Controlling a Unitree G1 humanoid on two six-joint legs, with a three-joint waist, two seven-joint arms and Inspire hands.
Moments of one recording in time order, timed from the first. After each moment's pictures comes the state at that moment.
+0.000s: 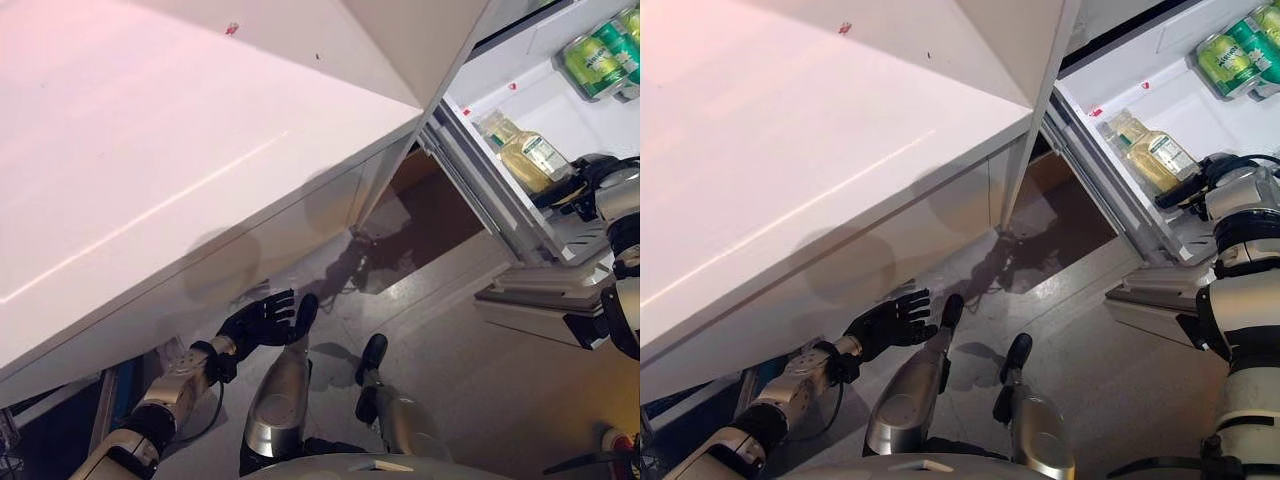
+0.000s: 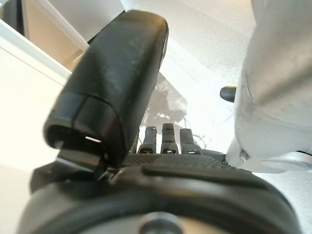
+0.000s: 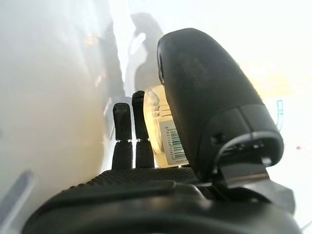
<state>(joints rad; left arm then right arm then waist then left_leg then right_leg) -0.15 0.49 -0.42 0.66 -0.67 -0.04 -0.37 -1.15 -0.88 0.42 1.14 -0.13 0.49 0.25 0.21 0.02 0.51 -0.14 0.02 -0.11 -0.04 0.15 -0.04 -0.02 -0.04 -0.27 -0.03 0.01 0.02</state>
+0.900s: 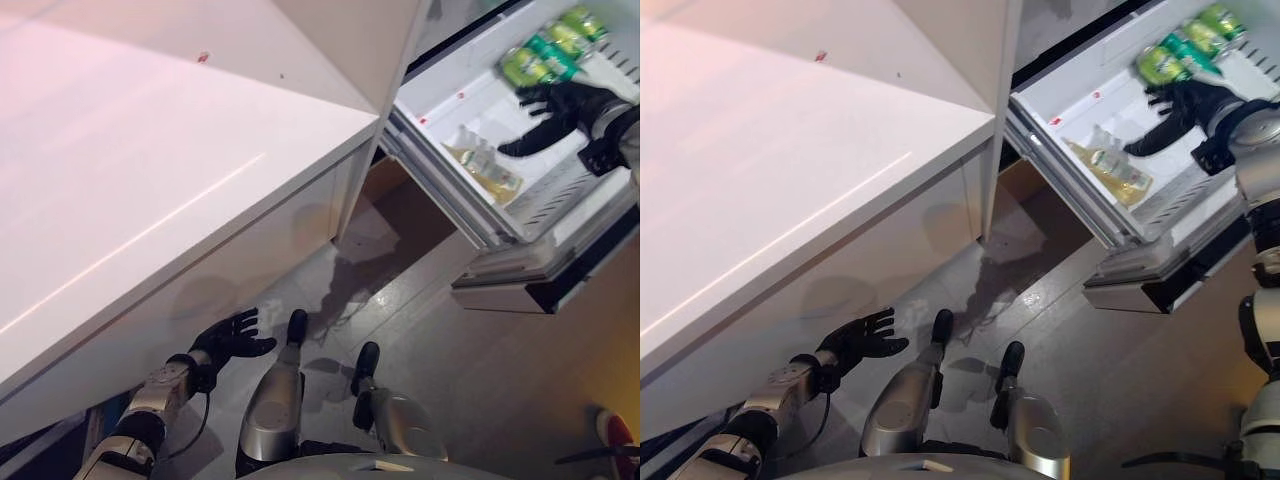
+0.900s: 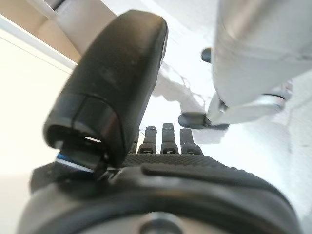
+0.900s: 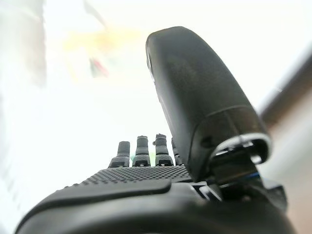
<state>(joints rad) -0.12 0.46 -0.18 0.87 -0.43 0.06 -0.28 -1.08 -1.07 0.32 0.60 0.16 0.30 0.29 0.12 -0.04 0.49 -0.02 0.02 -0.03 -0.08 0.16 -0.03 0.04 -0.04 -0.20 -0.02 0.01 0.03</state>
